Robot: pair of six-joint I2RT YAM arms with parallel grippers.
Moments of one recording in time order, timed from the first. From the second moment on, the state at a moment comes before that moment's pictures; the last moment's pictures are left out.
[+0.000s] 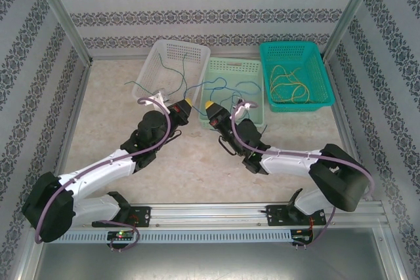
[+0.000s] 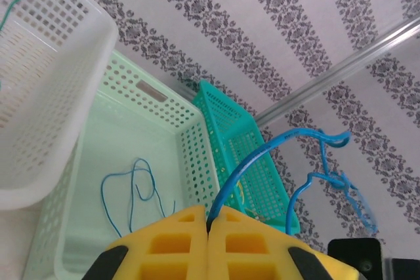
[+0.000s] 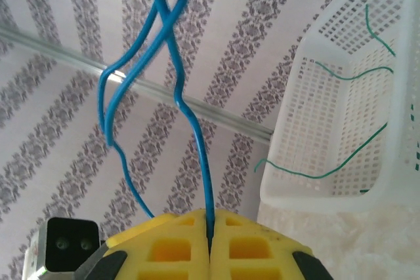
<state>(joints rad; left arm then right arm) -0.65 1.16 0.64 0.42 -0.21 -0.90 0.86 1.44 0.60 0.94 0.24 1.17</state>
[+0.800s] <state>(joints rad) -0.45 1.07 1.07 -0.18 0.12 -0.28 0.66 1.00 0.83 -0.25 -0.33 0.40</state>
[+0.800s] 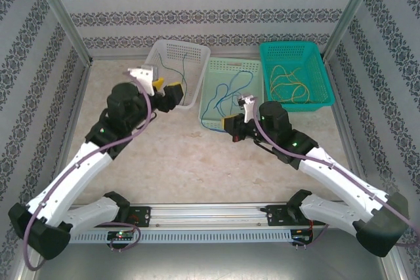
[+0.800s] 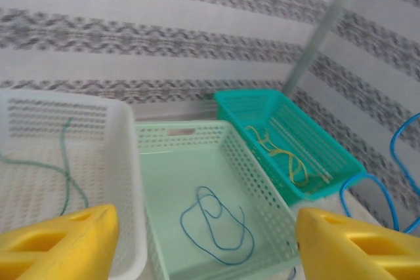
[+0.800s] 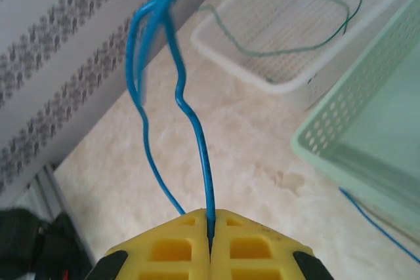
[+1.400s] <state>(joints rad) -0.43 1.46 1.30 -0.36 0.87 -0.09 0.66 1.03 0.89 -0.49 -0.46 0.23</state>
